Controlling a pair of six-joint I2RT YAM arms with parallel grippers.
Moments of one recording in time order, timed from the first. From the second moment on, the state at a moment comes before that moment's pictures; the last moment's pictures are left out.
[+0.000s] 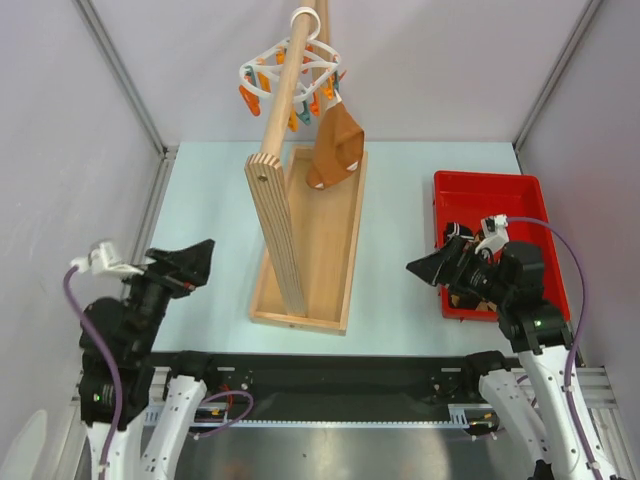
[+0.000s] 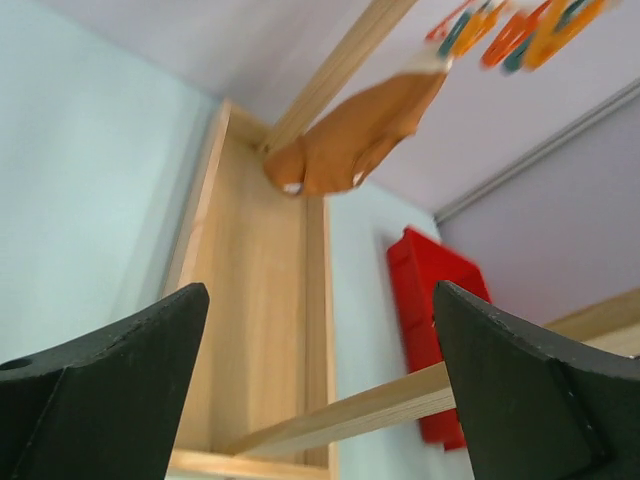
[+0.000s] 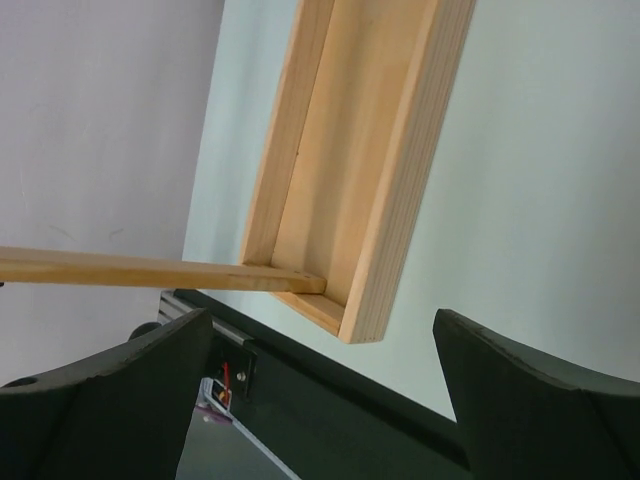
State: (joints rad) left arm -0.11 0.26 0.93 -0.62 0.03 -0.71; right arm 0.16 0.57 0.76 -0.62 -0.51 0.67
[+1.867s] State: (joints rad) left arm -0.17 0.95 1.19 -0.02 0.61 -0.89; right arm 0.57 1.78 1.59 0.79 -0.70 0.39
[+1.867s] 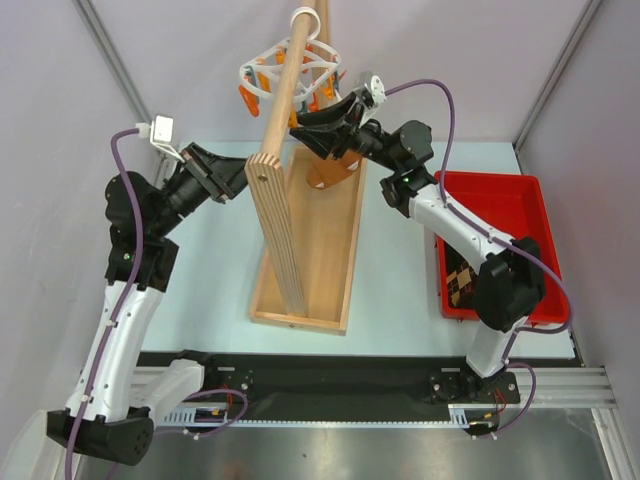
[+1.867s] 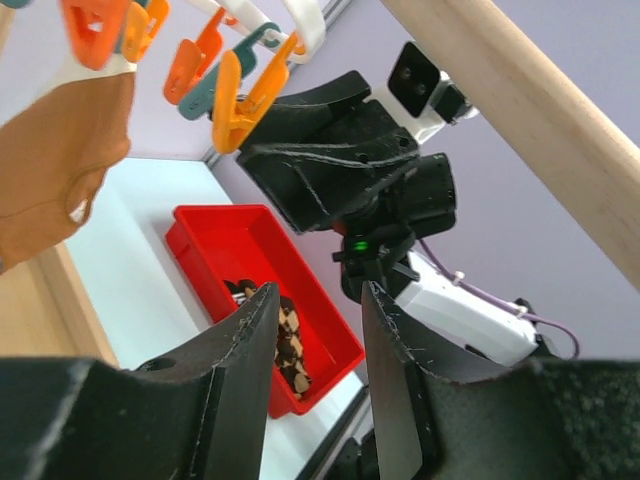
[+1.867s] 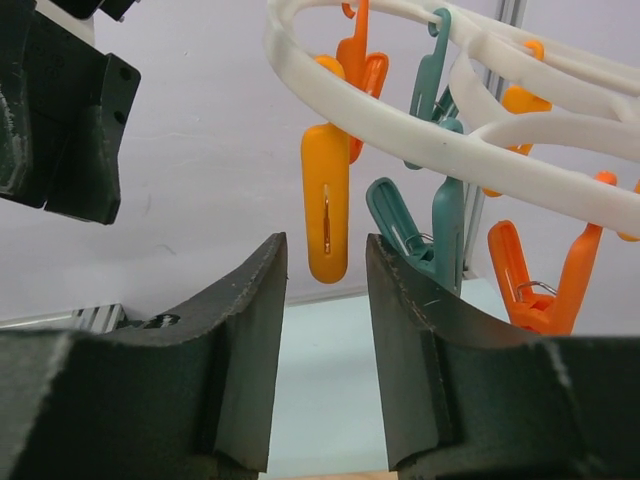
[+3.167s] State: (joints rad) left arm -0.42 1.12 1.28 0.04 0.39 -0.88; right arm 0.60 1.76 1.72 0.38 -0.60 0.30
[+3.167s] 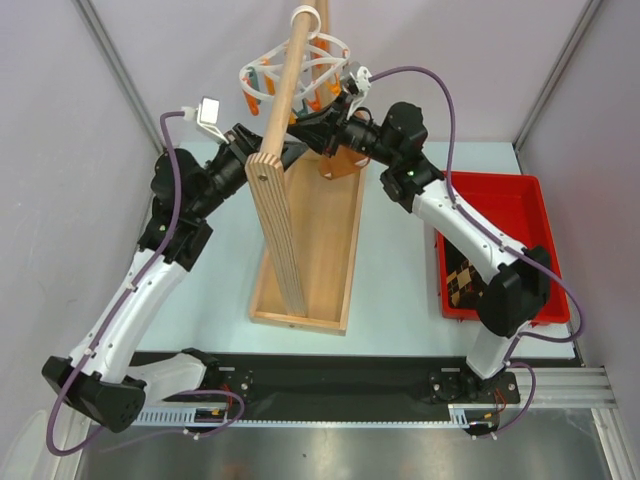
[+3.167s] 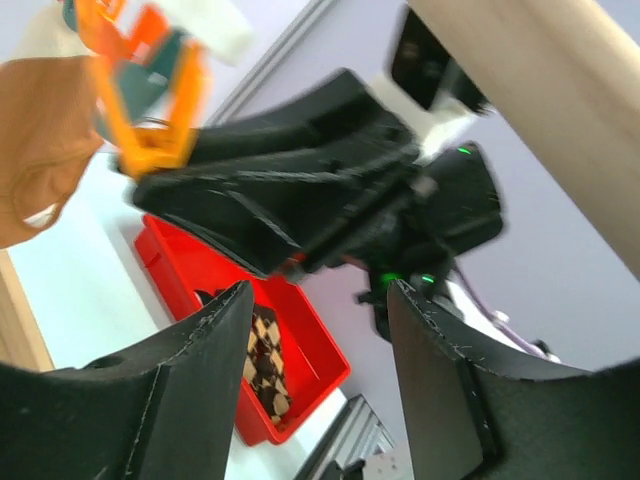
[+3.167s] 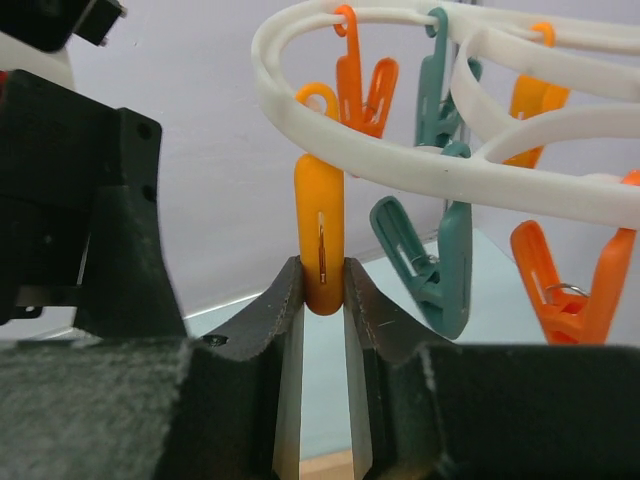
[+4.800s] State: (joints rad) left arm -0.49 1.31 1.45 0.10 0.02 -0.63; right arm 0.59 1.66 1.75 0.14 -0.55 0.21
